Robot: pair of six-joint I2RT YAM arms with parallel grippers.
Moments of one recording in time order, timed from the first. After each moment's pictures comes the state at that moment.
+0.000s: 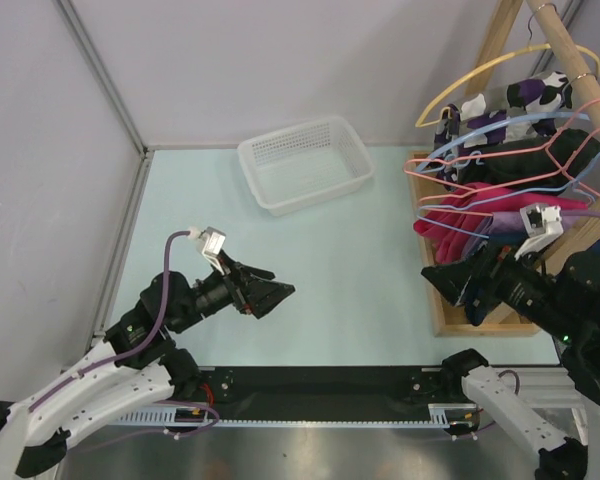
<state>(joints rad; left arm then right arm) -0.91 0.50 0.65 -0.22 0.06 -0.70 0.42 0.62 1.47 -1.12 -0.21 0.54</state>
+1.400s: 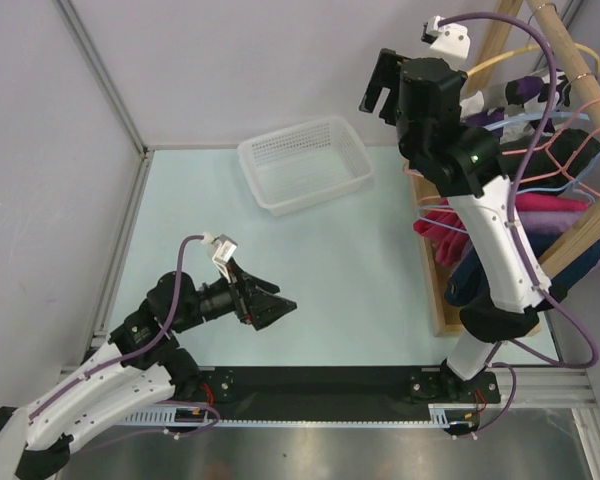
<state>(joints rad) -0.85 0.51 0.60 -0.23 0.25 -0.68 0.65 1.69 2.43 -0.93 0.64 0.39</state>
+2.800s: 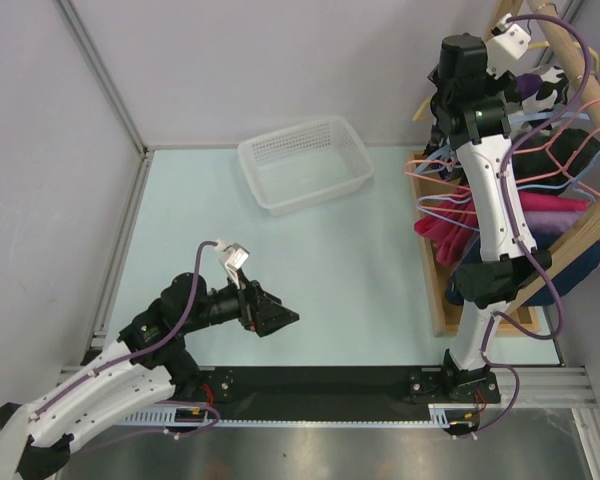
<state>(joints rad) -0.85 0.51 0.53 -0.27 0.30 -0.69 0.25 1.90 2.43 -0.77 0.79 0.58</state>
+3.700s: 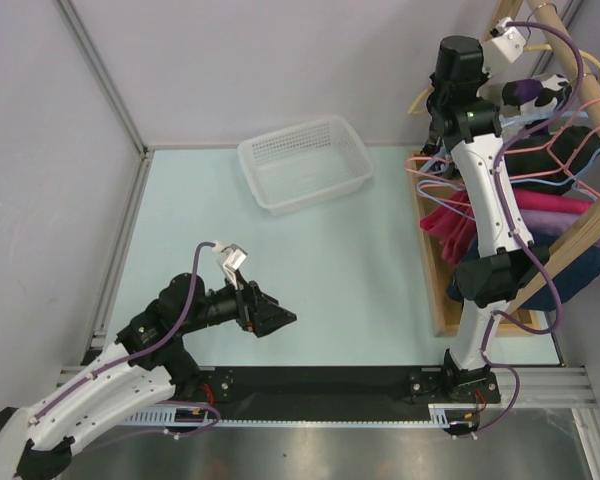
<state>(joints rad) -0.83 0.49 0.53 -0.30 0.31 -0.68 0.23 1.91 2.33 -0.56 0.72 0.65</state>
